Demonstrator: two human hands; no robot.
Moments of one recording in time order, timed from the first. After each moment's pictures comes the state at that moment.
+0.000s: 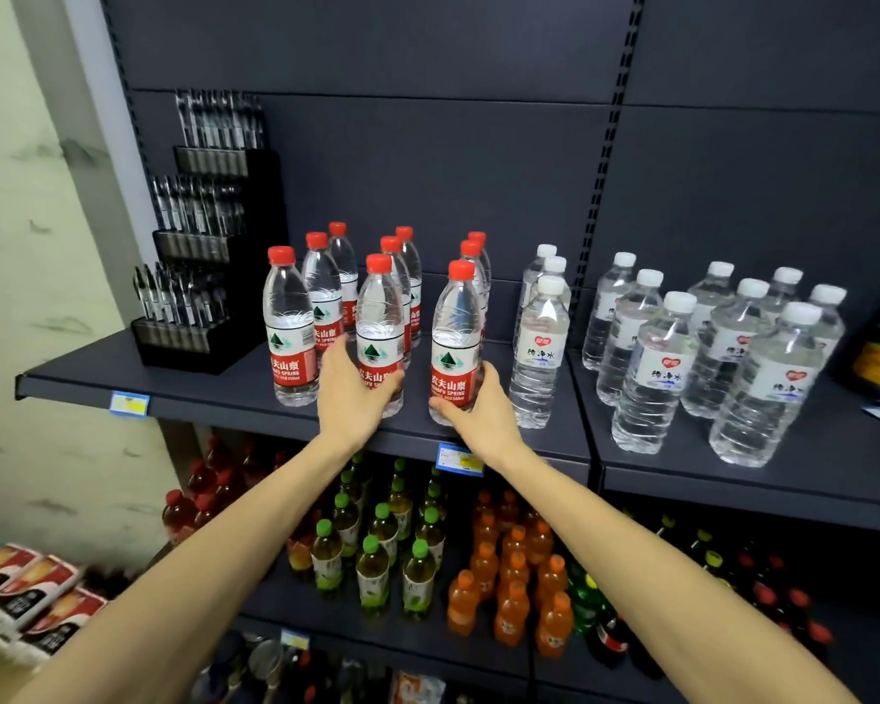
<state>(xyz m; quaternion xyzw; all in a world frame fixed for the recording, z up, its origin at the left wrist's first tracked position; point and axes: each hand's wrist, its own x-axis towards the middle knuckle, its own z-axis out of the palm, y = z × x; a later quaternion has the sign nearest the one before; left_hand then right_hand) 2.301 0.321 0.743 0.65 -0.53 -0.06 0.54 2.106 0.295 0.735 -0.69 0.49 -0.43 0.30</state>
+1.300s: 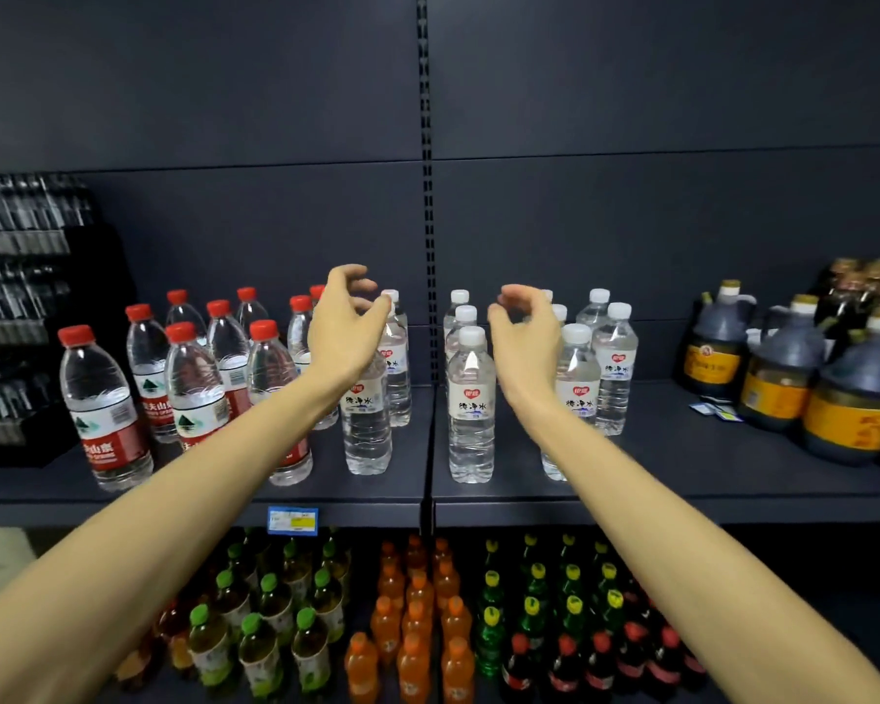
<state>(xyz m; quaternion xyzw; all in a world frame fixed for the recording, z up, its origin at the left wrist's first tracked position) 2.074 0.276 0.895 0.51 -0.60 -0.10 0.60 1.876 0.279 0.871 -0.51 0.45 -0.70 0.20</state>
